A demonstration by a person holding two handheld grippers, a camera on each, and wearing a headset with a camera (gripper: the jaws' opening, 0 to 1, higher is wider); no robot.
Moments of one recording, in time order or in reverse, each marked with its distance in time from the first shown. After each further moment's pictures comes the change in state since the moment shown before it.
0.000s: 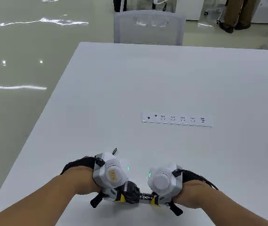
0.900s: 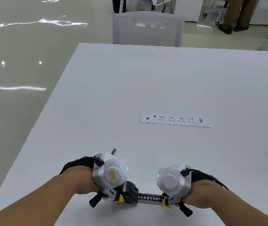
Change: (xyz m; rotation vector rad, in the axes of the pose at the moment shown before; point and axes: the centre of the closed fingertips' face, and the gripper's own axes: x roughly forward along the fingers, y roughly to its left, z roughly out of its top) left arm -0.002 -0.002 0.005 0.001 0.002 -0.005; right arm -0.017 -0.003 -0.036 0.021 0.087 0.002
